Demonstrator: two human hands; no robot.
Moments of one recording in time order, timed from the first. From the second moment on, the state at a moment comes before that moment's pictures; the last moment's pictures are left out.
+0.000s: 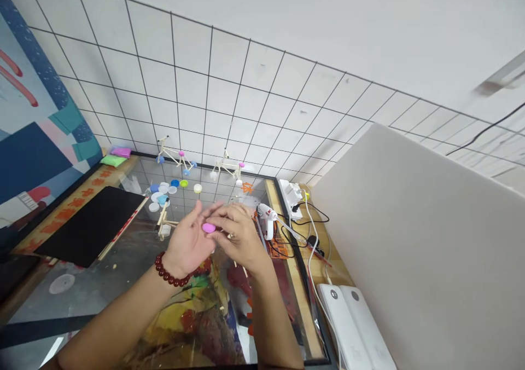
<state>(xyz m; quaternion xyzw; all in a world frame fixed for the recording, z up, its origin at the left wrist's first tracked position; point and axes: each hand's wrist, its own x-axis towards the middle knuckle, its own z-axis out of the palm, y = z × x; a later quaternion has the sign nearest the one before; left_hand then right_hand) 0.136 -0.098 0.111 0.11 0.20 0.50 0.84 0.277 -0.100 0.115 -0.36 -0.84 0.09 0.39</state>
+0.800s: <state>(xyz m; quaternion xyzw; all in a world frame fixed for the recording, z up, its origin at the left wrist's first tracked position) 0.128 -0.099 0.092 0.44 0.36 0.46 0.68 0.295 -0.100 0.114 -0.38 -0.85 0.08 0.35</state>
